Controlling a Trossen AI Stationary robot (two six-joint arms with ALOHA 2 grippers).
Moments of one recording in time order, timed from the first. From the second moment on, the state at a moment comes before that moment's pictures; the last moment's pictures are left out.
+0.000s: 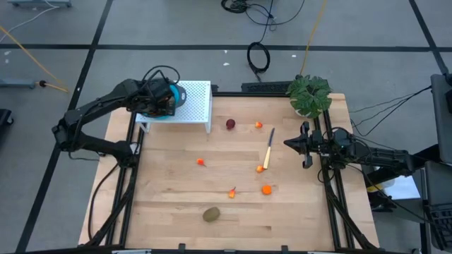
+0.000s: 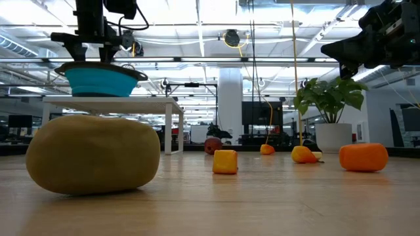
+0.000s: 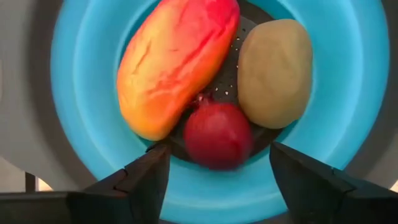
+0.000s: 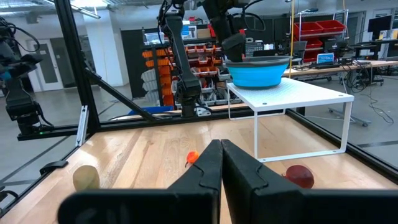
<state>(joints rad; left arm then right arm) 0.57 1.24 1.28 -1.42 -0.32 -0.89 -0.16 0.09 0.07 0.11 -0.10 0.11</state>
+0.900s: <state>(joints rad) -0.04 1.26 1.37 -1.01 -0.46 -1.03 -0.16 0.09 0.07 0.14 -0.11 0.11</state>
